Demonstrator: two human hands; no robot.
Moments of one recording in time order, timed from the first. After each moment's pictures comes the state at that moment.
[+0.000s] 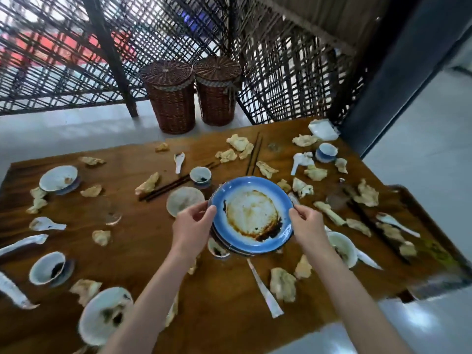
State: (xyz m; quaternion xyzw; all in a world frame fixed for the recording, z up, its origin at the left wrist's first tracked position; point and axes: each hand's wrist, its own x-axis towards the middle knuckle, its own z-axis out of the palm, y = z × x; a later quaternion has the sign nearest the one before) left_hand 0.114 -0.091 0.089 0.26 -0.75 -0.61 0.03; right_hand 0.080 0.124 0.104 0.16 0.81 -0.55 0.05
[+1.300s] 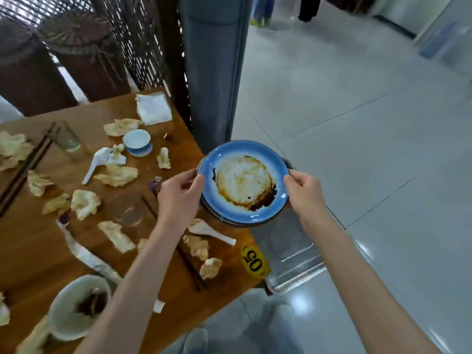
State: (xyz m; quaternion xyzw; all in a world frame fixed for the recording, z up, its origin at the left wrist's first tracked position) left_hand -0.081 0.422 0.079 0.19 -0.80 -0.57 -0.02; right_hand -0.080 0.633 0.083 0.21 0.81 -0.55 0.00
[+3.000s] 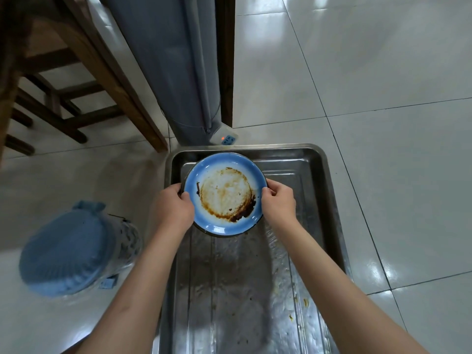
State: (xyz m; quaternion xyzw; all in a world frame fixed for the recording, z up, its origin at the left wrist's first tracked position) left_hand -0.259 0.609 -0.294 0.44 -0.81 -0.38 -0.08; right_hand -0.314 0.775 -0.302 0.18 0.82 -0.50 0.22
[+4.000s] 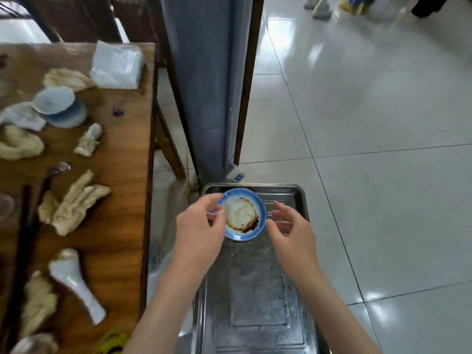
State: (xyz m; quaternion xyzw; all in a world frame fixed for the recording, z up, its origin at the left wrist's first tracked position) left_hand -0.187 0.628 -0.058 0.28 -0.85 -0.44 0.03; right_hand -0.224 0.781 -0.077 0.05 0.87 -0.48 0.14
